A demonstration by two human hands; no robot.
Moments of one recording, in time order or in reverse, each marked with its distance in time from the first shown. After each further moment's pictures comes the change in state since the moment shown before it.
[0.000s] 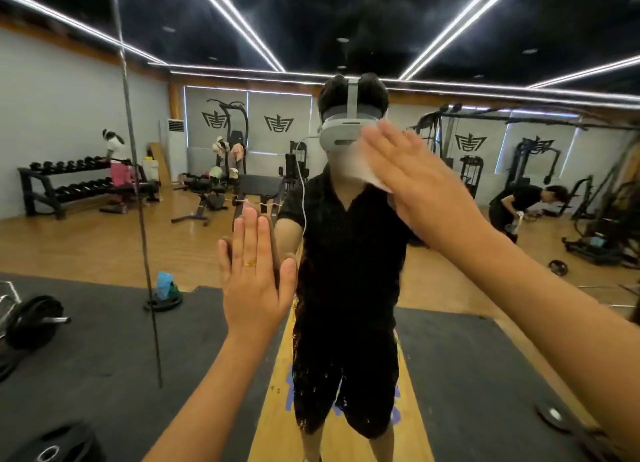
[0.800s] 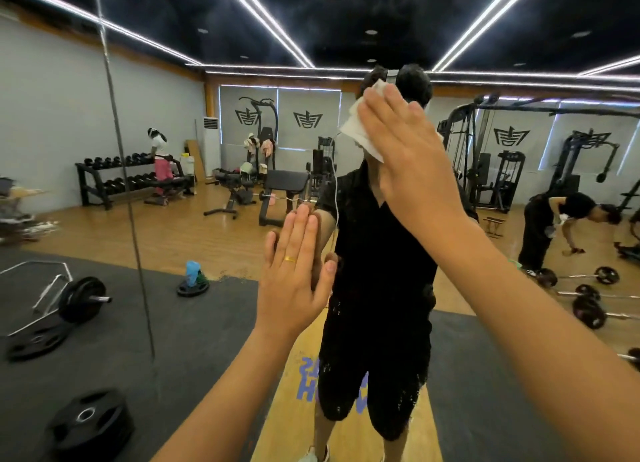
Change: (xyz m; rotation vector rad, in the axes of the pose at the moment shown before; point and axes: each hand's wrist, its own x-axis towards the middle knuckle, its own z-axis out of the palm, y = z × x) left_hand 0.000 0.098 0.000 -0.171 -0.104 0.120; right_hand -0.005 0.024 -0.016 0.140 0.116 0.238
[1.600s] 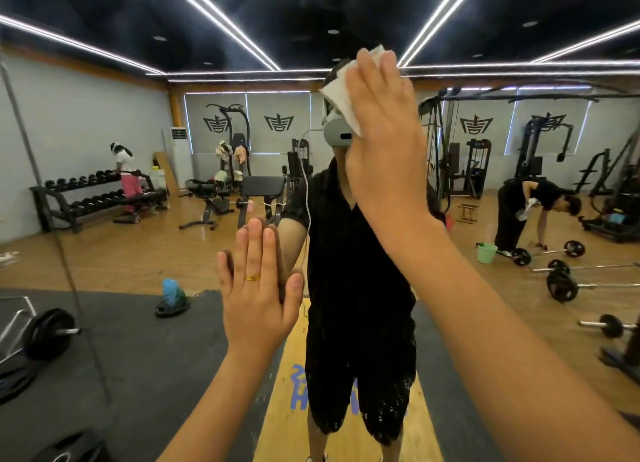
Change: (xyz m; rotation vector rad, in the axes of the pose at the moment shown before) left_hand -0.002 -0.002 0.026 0.170 0.078 -0.010; right_hand 0.009 -0.002 -0.010 -0.041 0.216 0.309
